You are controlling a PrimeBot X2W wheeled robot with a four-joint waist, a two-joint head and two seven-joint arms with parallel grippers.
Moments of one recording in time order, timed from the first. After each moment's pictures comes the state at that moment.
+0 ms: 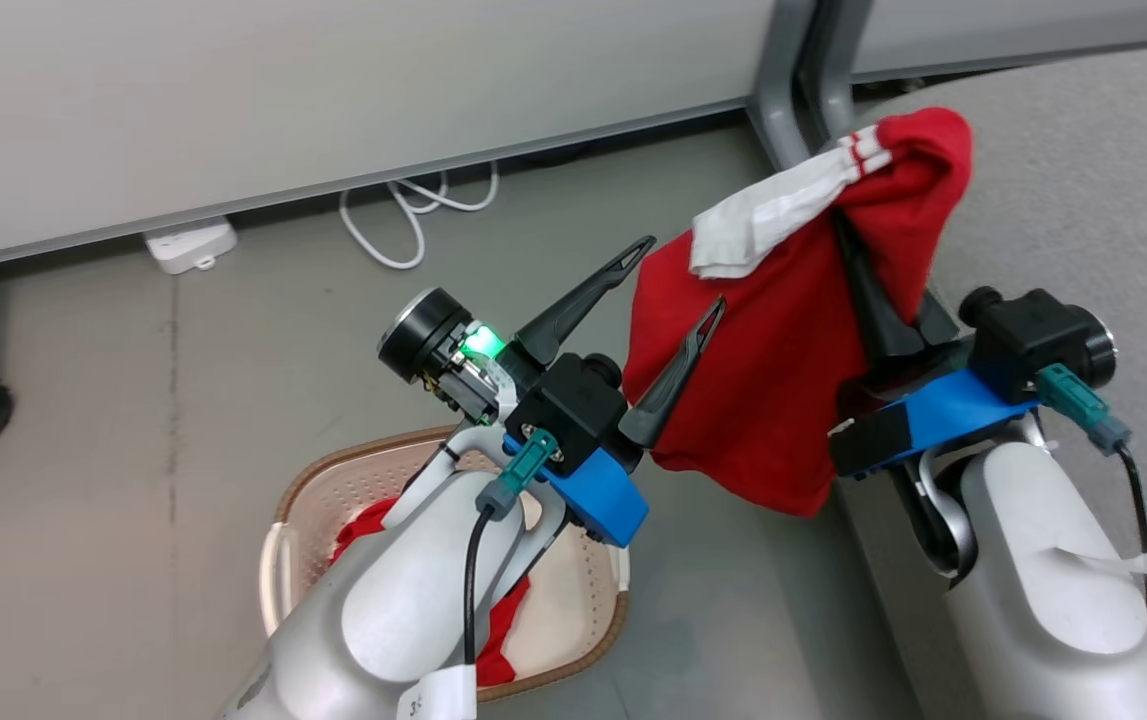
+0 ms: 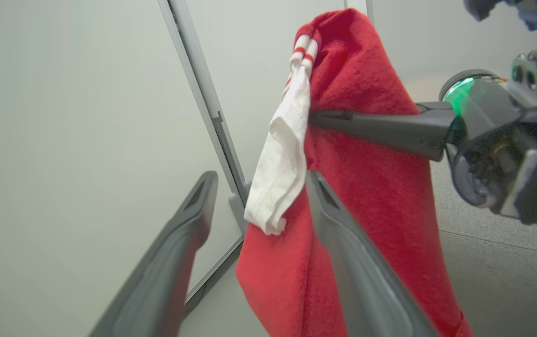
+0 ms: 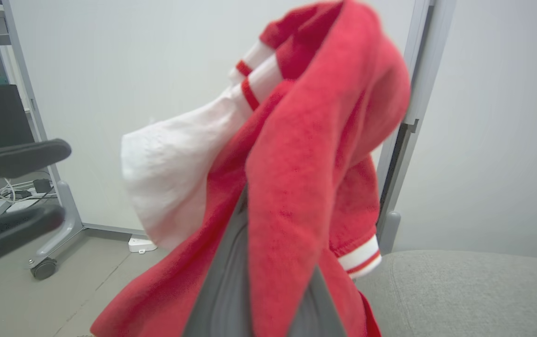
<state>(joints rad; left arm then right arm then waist) -0.65 0.07 -0.71 0.44 -0.13 -0.09 -0.26 -0.54 -0.09 0.16 0.39 0.11 0.13 -0.26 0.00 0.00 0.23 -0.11</state>
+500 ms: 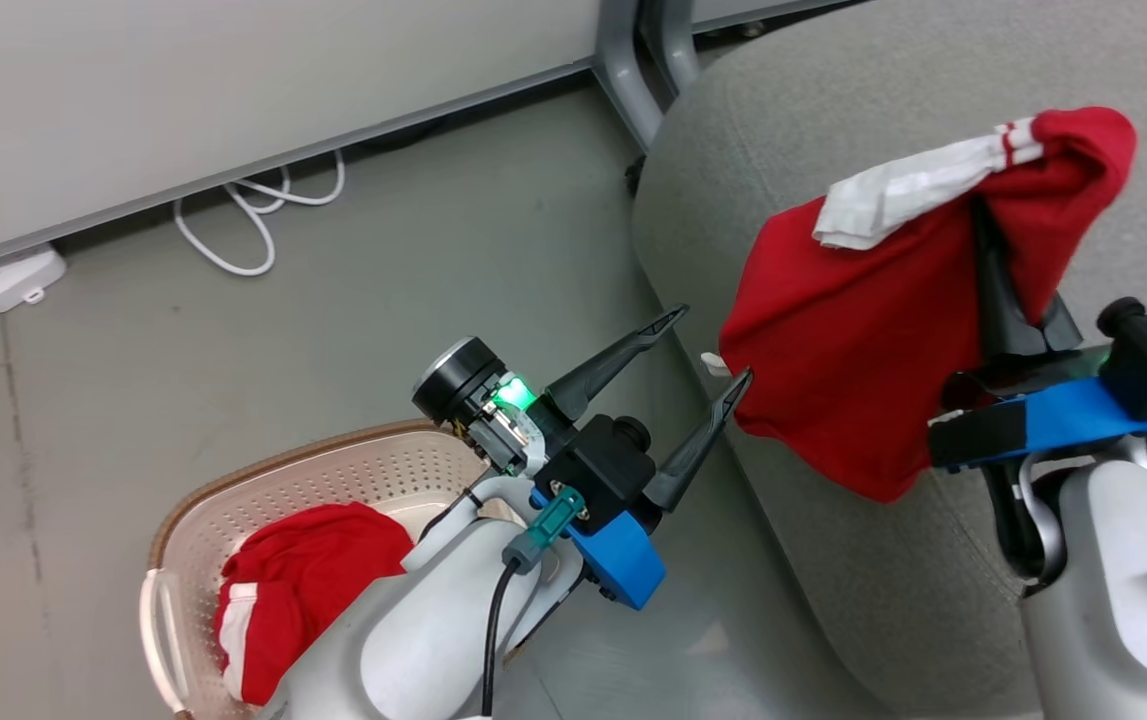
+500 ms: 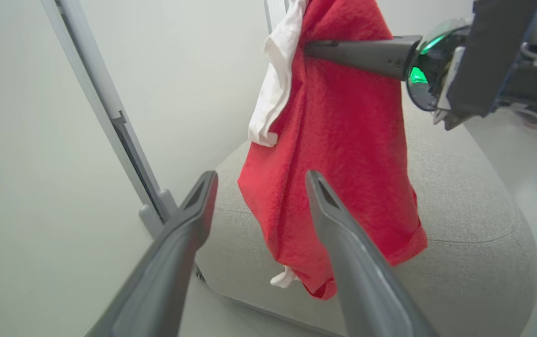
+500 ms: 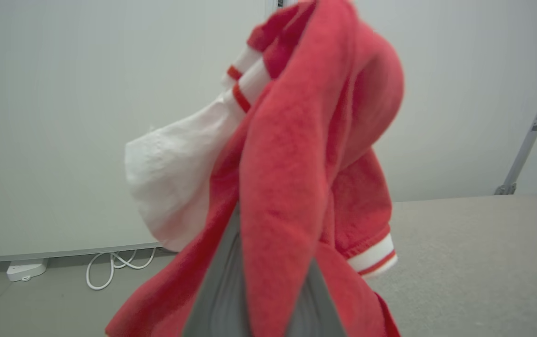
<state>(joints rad) -0.60 0.07 -0.77 0.42 -0.12 -0.11 -0.26 -0.46 -0.10 -0.02 0.29 0.10 0.13 -0.26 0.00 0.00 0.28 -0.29</state>
